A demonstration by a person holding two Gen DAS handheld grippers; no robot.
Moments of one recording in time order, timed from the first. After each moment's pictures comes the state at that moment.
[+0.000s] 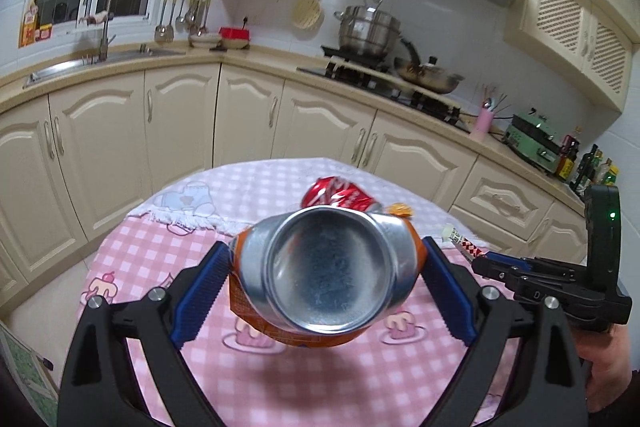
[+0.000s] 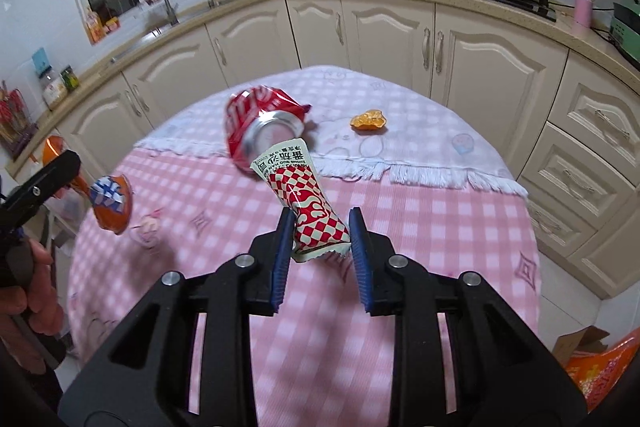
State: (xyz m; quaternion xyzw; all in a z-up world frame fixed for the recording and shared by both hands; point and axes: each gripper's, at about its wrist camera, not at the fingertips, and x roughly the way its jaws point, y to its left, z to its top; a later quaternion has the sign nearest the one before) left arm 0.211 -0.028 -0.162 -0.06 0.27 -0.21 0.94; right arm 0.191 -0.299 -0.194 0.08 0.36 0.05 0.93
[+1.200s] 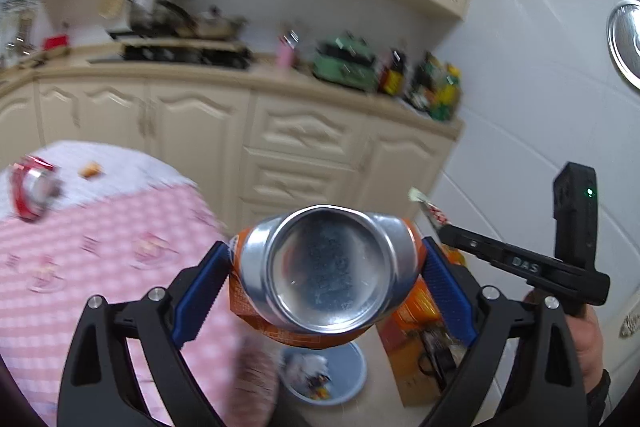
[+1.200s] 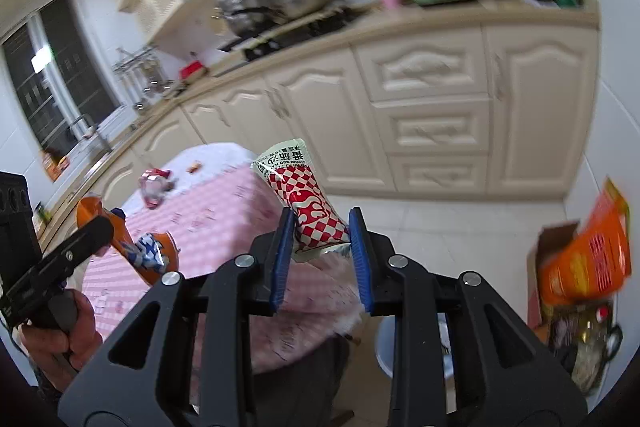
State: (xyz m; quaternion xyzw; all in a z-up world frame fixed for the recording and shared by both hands) left arm 0.026 -0.312 -0.175 0.02 0.29 -0.49 0.82; right arm -0.103 -0.544 -0.205 0.25 0.26 -0.13 0.92
